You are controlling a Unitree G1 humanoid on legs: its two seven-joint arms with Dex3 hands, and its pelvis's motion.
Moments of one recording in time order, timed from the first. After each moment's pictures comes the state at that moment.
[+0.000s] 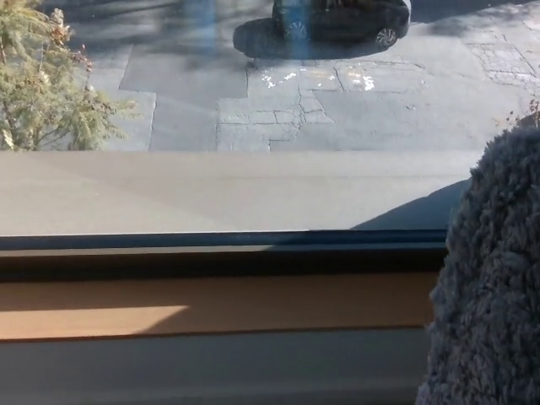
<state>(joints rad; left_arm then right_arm) 0.16 0.11 0.65 1.27 -0.41 -0.40 0.12 0.79 -0.35 0.27 -0.42 0.10 -0.09 0.22</state>
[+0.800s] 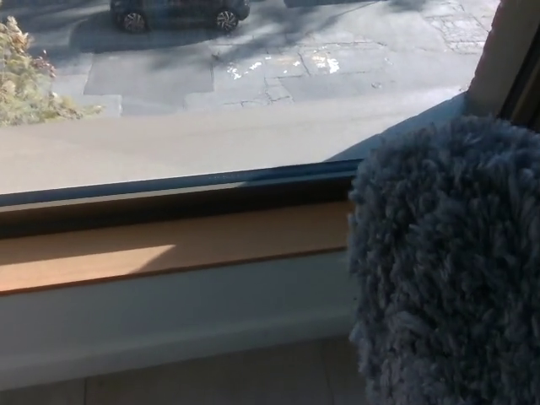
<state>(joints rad) 0.17 0.10 0.67 1.27 -0.42 -0.39 0.12 0.80 -0.44 0.29 -0.44 -0.25 -0.42 0.09</state>
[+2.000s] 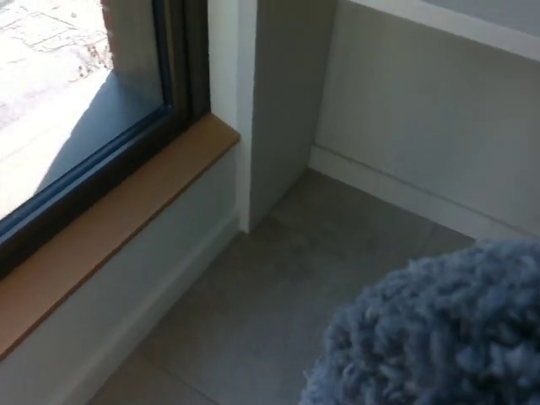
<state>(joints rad) 0.16 0.11 0.69 1.27 -0.45 -0.39 0.11 0.50 -0.24 0.42 -0.56 -0.21 -0.30 0.12</state>
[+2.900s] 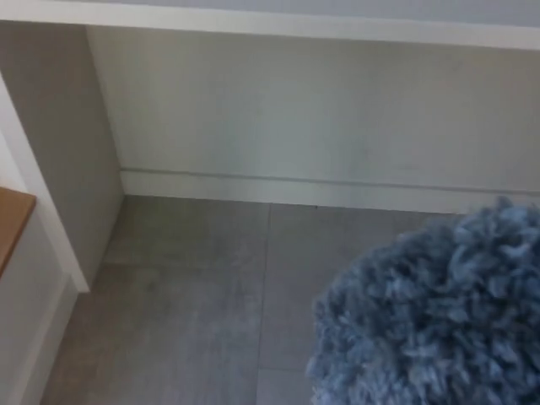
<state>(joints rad) 0.17 0.11 0.70 1.26 -0.45 -0.39 0.10 0.49 -0.24 0.40 -0.36 -0.19 -0.32 0.12</state>
